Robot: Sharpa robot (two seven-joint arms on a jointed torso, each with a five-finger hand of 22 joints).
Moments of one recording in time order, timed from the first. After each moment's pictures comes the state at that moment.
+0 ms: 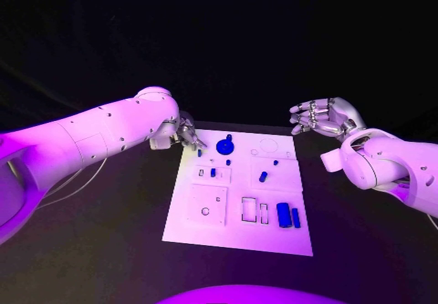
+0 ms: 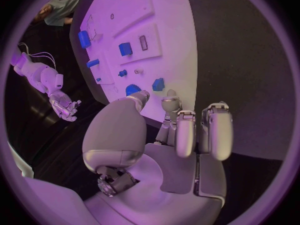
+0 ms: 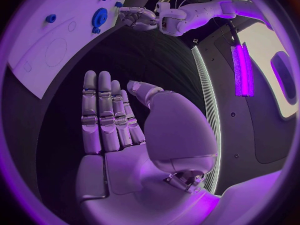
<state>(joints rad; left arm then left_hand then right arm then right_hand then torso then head) 1.37 -0.48 -0.06 0.97 -1.08 0.38 -0.49 1.10 -0.14 0.31 0.29 0.22 0.78 0.11 0.54 0.69 1.22 0.04 1.11 0.92 1.46 -0.03 1.57 1.31 0.05 1.46 0.07 1.47 1.31 1.31 -0.89 -0.15 1.46 -0.42 -0.51 0.35 1.27 -0.14 0.53 0.05 0.27 0.91 0.19 0.17 0.44 1.15 0.12 0.22 0.07 1.26 0.06 0.20 0.38 0.17 1.16 0.16 0.19 0.21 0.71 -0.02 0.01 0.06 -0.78</state>
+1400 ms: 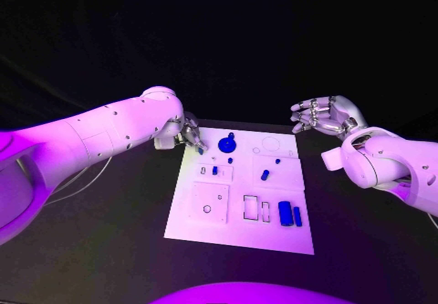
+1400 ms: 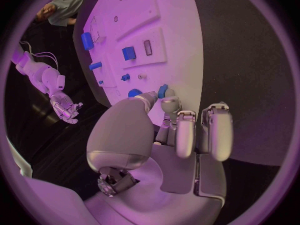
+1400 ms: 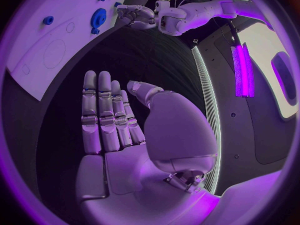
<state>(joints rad) 1.36 -0.47 -0.06 0.96 -1.06 0.40 -0.48 1.26 -0.06 0.38 0.27 0.22 0.80 0.09 0.61 0.76 1.22 0.02 1.12 0.92 1.47 -0.04 1.57 1.31 0.05 1.46 0.05 1.48 1.31 1.31 -0.89 -0.15 1.46 -0.42 -0.52 0.34 1.27 -0.14 0.53 0.05 0.27 0.91 0.20 0.17 0.44 1.15 0.12 0.20 0.07 1.26 0.06 0.20 0.39 0.17 1.16 0.16 0.19 0.21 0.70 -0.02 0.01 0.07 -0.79</state>
